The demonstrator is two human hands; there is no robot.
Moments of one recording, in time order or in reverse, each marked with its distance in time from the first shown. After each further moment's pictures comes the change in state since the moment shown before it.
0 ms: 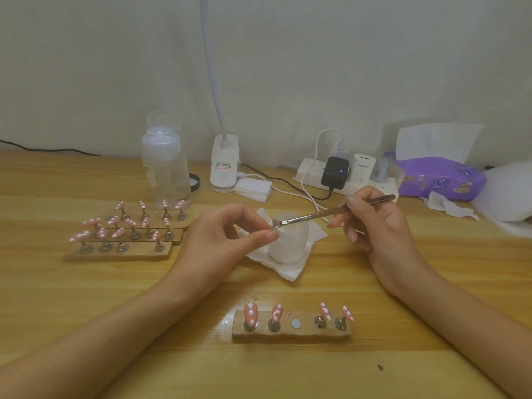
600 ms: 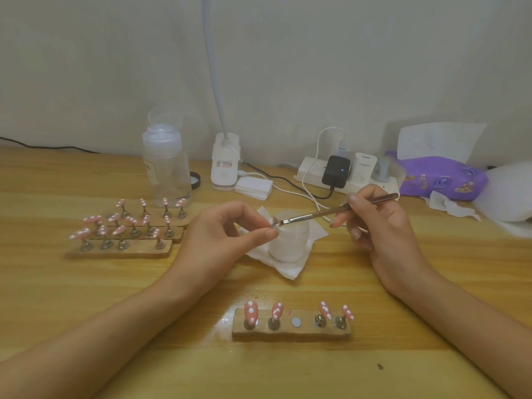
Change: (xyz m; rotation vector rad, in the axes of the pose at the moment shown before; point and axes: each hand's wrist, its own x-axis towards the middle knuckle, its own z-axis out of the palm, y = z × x) left_hand 0.000 -0.003 -0.001 0.001 0.003 -0.005; right_hand -0.001 -0.001 0.001 0.007 0.019 -0.015
